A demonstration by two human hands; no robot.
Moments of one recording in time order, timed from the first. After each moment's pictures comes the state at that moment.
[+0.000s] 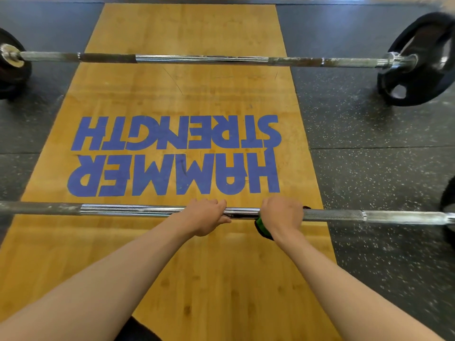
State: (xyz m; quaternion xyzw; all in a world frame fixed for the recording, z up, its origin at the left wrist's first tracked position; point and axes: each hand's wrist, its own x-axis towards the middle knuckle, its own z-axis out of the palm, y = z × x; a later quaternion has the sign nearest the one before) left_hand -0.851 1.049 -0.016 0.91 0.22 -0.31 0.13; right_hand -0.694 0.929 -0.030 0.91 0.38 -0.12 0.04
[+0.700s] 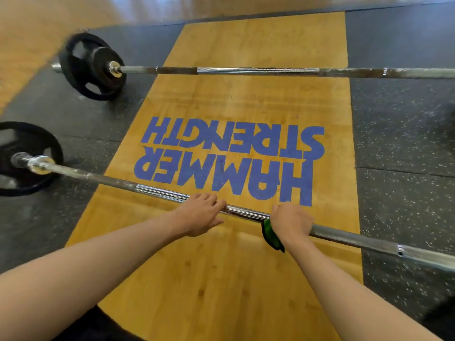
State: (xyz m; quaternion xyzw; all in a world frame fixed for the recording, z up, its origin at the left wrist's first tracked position) left_hand -0.904 1.036 0.034 0.92 0.27 -0.29 0.03; right_hand -0.695 0.937 -0.023 0.88 0.44 -0.19 0.04
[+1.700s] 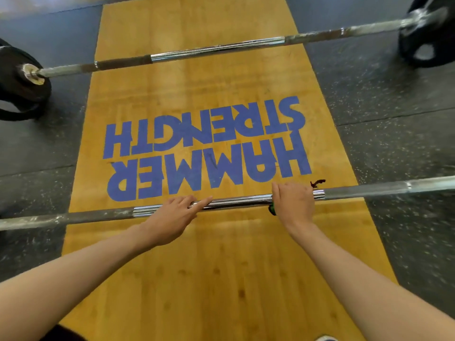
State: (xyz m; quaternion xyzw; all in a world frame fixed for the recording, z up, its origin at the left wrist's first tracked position) left_hand -1.028 1.143 -0.010 0.97 0.14 -0.18 0.10; right_hand -0.767 0.957 -0.053 0.90 0.41 0.00 -0.13
